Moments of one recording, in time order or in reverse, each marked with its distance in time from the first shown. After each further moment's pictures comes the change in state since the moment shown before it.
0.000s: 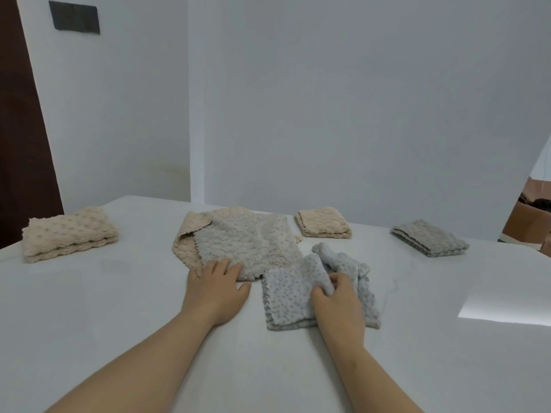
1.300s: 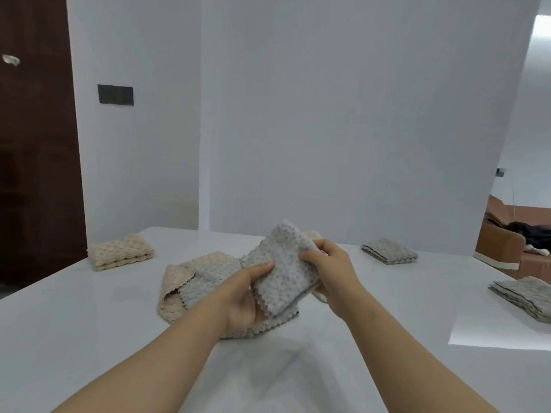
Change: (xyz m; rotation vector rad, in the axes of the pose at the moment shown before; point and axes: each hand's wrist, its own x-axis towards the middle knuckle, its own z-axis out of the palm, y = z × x) left_hand -0.170 0.063 -0.105 -1.855 -0.551 -0.262; right_hand -0.104 -0.099 -0.124 0.639 -0.311 -0.025
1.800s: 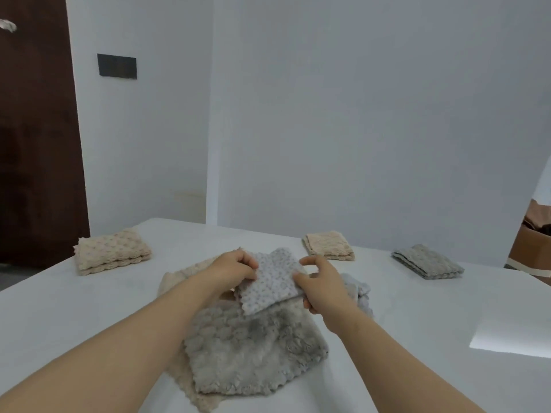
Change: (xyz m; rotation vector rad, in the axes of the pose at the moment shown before) left_hand 0.086 0.073 -0.062 0.894 0.341 0.238; right_hand 0.106 0.061 0.037 -0.309 -0.062 0.077
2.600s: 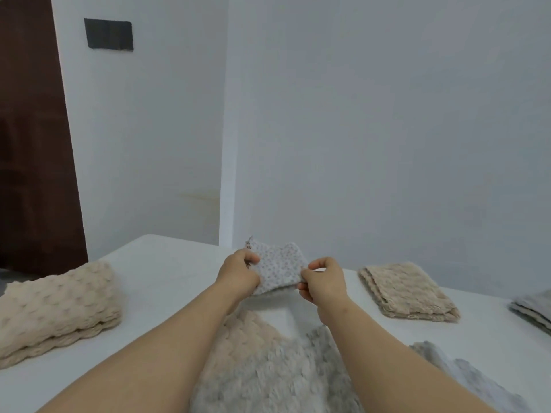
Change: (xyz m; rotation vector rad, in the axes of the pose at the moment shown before) left_hand 0.267 -0.053 -0.049 -0.082 0.246 0.021; right_hand 0.280 0.045 0.102 0.249 0.142 0.167
